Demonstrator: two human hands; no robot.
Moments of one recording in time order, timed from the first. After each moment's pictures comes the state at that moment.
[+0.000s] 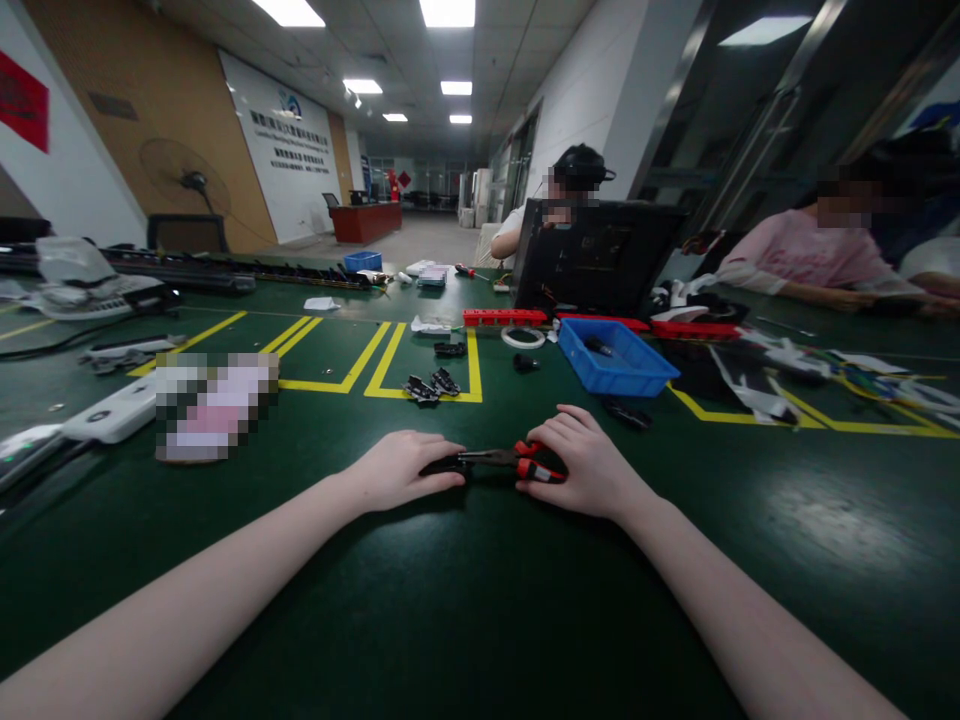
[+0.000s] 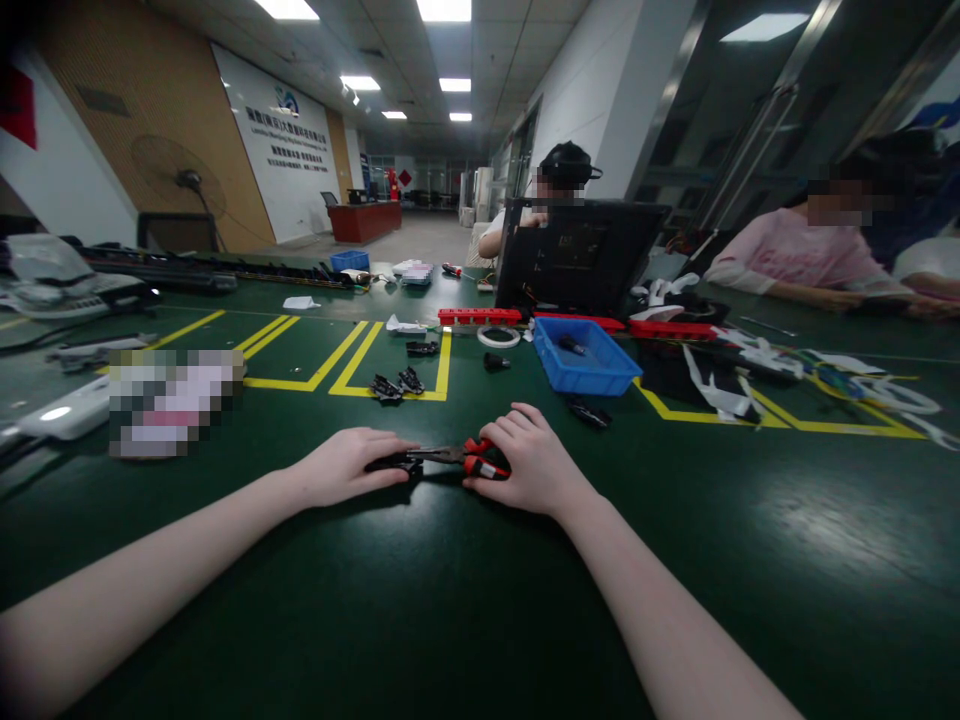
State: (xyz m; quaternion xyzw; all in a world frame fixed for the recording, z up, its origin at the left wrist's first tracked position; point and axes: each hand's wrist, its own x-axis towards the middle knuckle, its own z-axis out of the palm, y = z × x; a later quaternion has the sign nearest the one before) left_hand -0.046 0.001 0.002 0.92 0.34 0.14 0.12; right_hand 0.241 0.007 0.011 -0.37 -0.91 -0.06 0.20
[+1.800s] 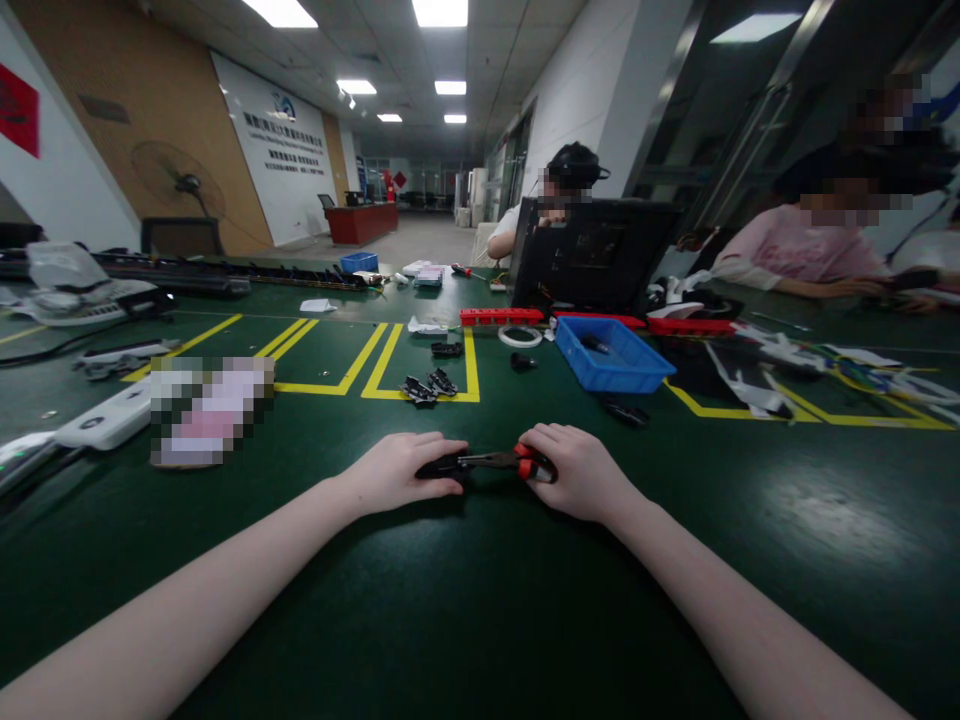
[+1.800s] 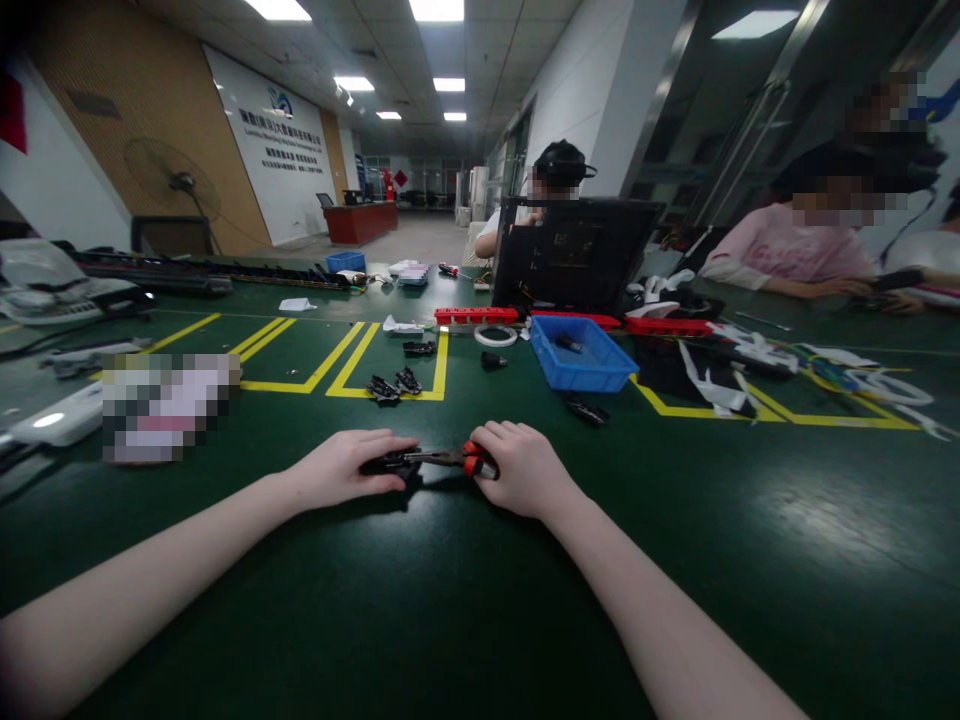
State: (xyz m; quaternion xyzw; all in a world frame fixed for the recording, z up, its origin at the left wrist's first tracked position) left_hand -0.048 -0.002 0.002 0.91 0.34 0.17 0.14; right_hand 0.230 -0.001 0.010 -0.41 -0.90 -0.03 0.16
